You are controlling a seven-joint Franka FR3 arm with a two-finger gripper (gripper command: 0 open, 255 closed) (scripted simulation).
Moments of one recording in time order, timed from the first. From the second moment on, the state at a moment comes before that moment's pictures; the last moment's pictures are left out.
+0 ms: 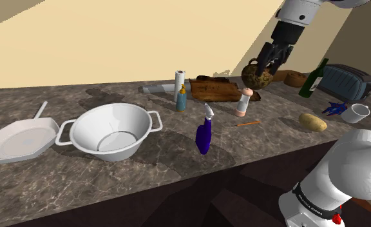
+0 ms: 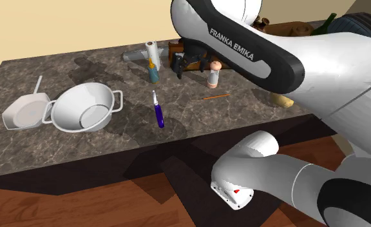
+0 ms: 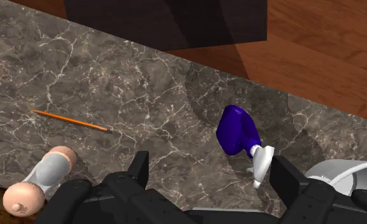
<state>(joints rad) 0.00 -0.74 -0.06 -2.28 0.06 1.60 0.08</state>
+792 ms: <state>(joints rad) 0.02 -0.56 0.13 -2.38 0.09 1.88 0.32</state>
